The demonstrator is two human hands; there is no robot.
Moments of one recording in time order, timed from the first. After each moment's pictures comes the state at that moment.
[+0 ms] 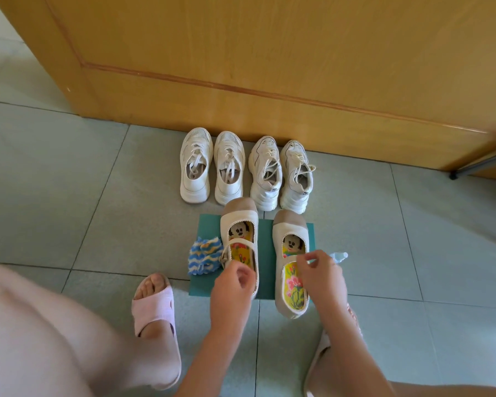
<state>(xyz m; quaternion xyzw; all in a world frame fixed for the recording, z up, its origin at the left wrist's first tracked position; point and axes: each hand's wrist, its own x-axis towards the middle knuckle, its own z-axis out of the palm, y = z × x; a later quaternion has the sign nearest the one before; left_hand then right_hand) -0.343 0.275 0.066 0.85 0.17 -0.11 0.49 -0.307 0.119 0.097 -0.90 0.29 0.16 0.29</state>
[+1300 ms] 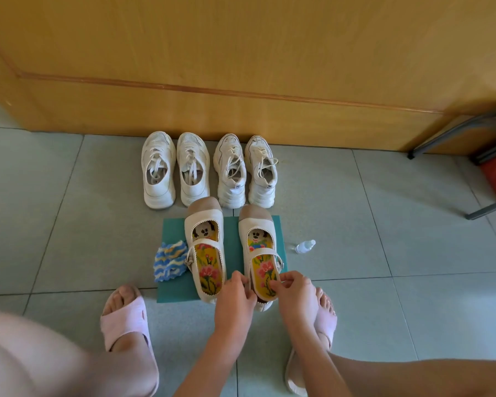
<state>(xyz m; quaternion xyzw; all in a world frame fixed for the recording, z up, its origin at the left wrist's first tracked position) -0.353 0.211 0.048 0.88 0.11 -0.23 0.40 -0.354 0.101 0.074 -0.85 0.39 0.13 0.33</state>
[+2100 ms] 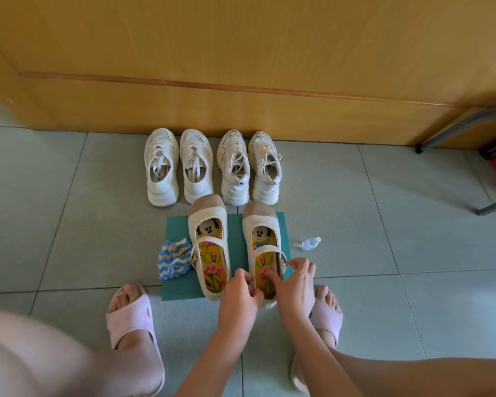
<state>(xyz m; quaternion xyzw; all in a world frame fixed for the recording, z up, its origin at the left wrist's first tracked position) -0.352 0.213 0.047 0.87 0.12 -0.24 0.41 -0.347 0.108 0.046 -0.88 0.35 0.07 0.30</state>
